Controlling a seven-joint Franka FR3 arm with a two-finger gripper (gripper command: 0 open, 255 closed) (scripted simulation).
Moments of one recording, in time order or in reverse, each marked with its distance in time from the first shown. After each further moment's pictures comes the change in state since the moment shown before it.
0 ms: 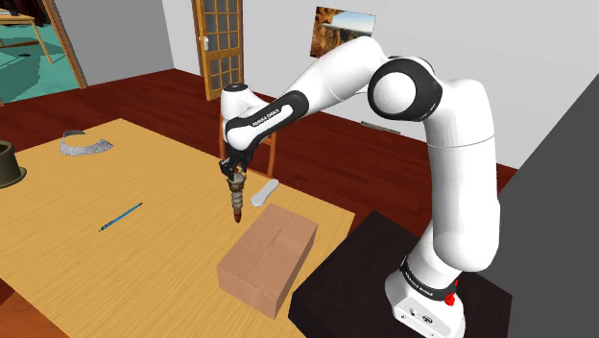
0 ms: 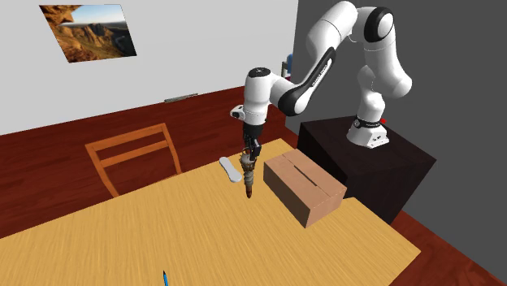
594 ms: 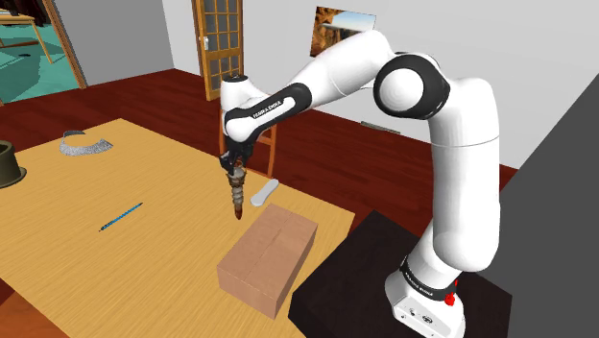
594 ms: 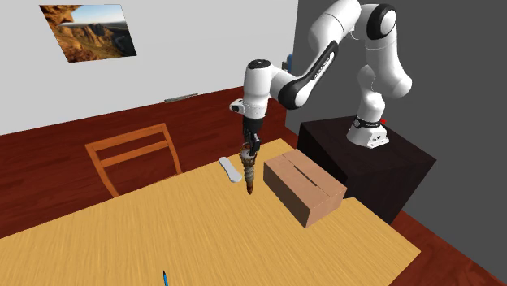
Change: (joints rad) arm -0.005 -0.036 0.006 0.012 0.011 -0.049 -0.011
